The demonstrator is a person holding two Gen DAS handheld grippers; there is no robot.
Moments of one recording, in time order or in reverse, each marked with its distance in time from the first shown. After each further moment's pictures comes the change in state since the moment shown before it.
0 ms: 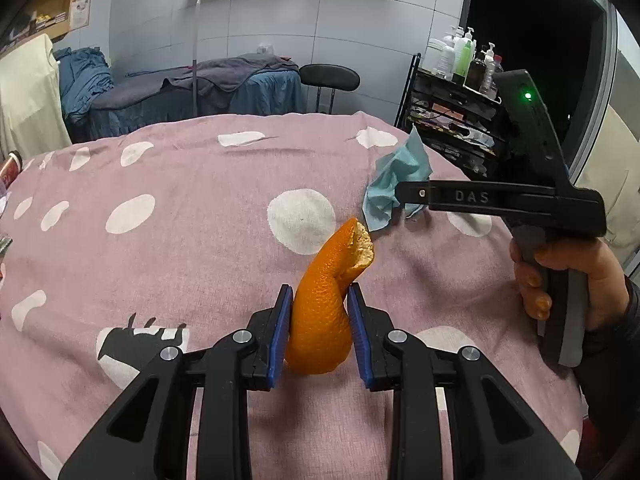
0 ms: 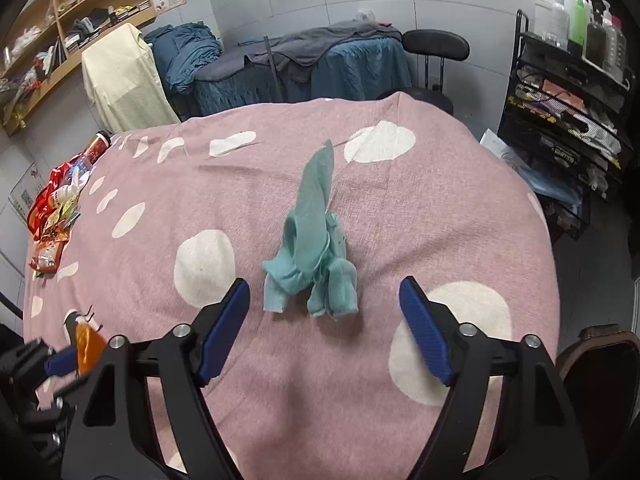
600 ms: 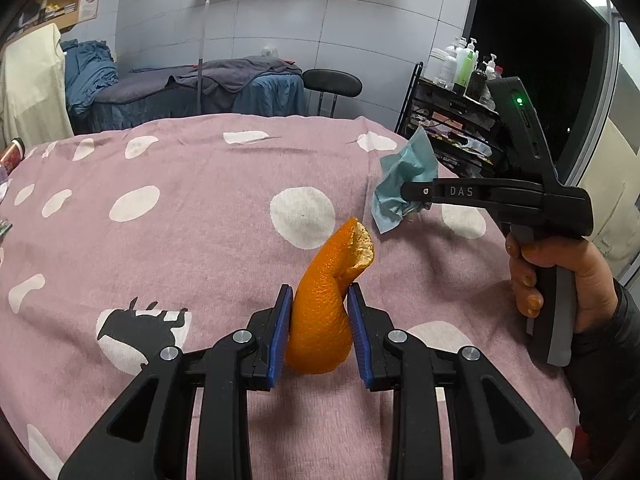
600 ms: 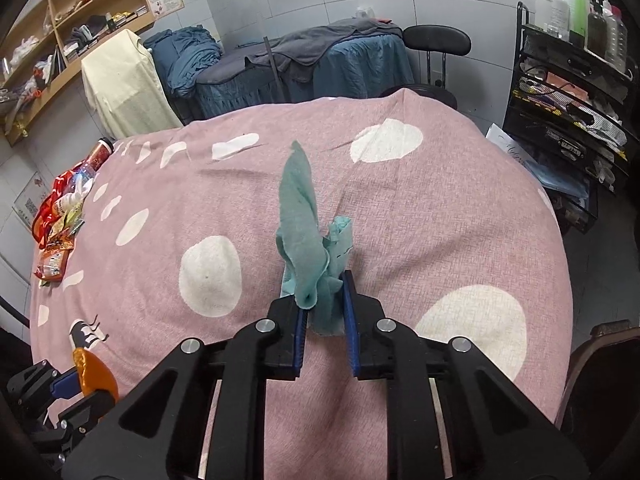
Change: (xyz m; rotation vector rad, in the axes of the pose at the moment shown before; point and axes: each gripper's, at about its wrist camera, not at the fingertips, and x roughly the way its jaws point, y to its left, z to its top) left arm -0.011 0.003 -0.010 -0.039 -0.027 -0.015; right arm -0.002 0.002 -0.002 0.019 -0.016 0.029
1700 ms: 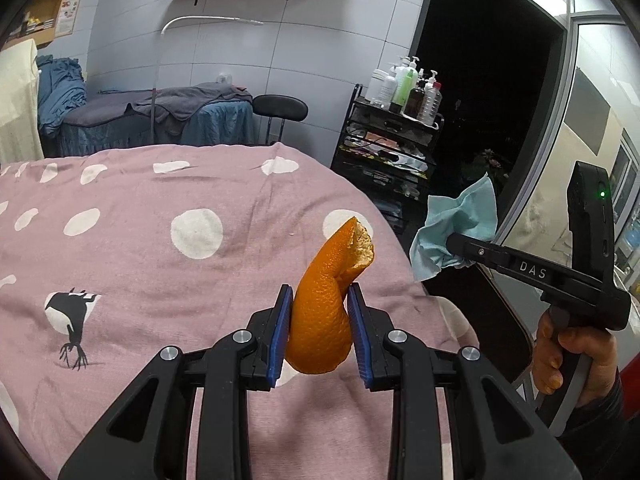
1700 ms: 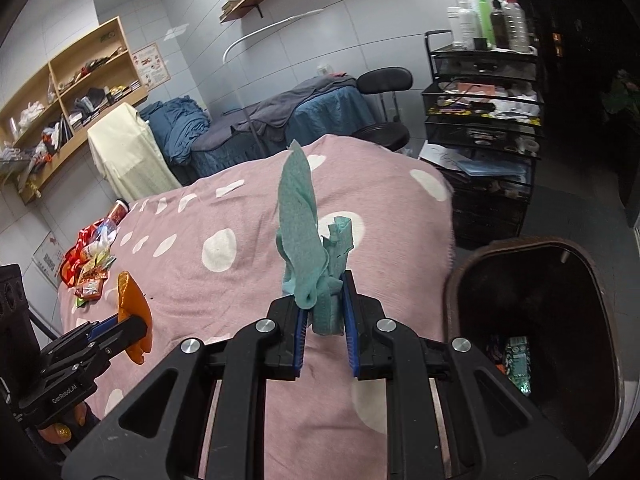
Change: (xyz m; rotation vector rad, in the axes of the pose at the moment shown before) left arm -0.040 -0.091 -0.013 0.039 -0.089 -0.148; right arm -0.176 -0.077 -0.115 0.168 -0.225 -0.001
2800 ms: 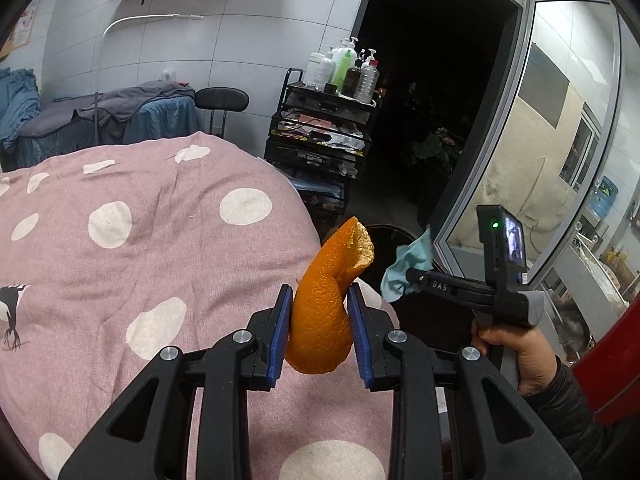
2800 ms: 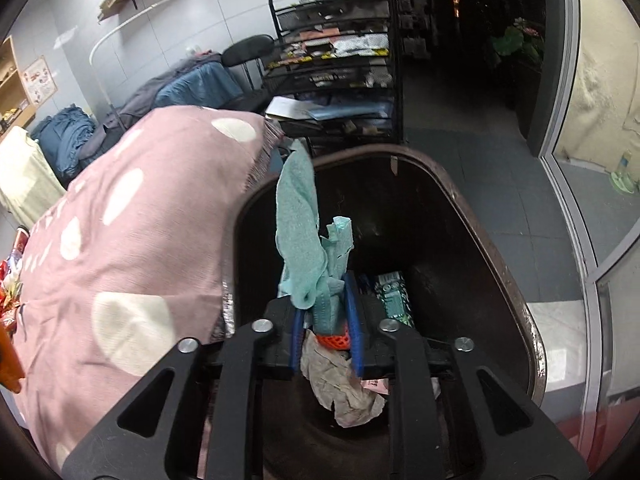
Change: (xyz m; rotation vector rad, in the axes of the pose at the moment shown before) left arm 0.008 -0.075 -0.019 0.076 0.041 -0.139; right arm -0.002 -0.134 -0.052 0.176 0.137 -0.375
